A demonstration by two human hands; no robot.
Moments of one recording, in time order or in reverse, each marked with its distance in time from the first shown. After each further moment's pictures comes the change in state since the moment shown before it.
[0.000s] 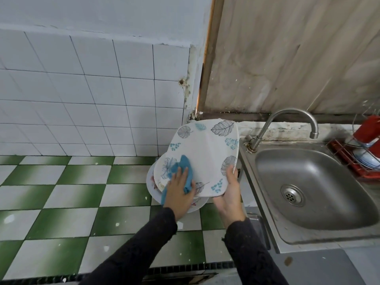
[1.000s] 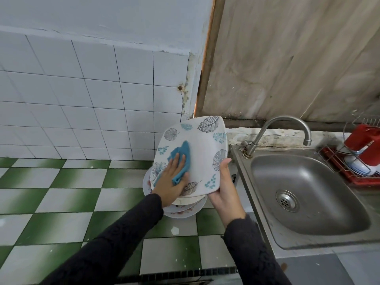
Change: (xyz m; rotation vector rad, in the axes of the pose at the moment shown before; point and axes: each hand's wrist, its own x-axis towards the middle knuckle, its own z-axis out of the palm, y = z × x) left_hand 0.039 -0.014 -0.036 0.124 -0.048 0.278; right_hand 0.002 -0.015 0.018 -0.105 -0.188 0.046
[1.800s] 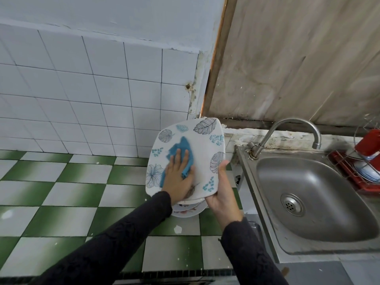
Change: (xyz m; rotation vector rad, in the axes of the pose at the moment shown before) left_hand 0.009 0.019 0.006 0.015 0.108 -0.132; right_hand 0.003 0.017 0.015 -0.012 -0.026 0.075
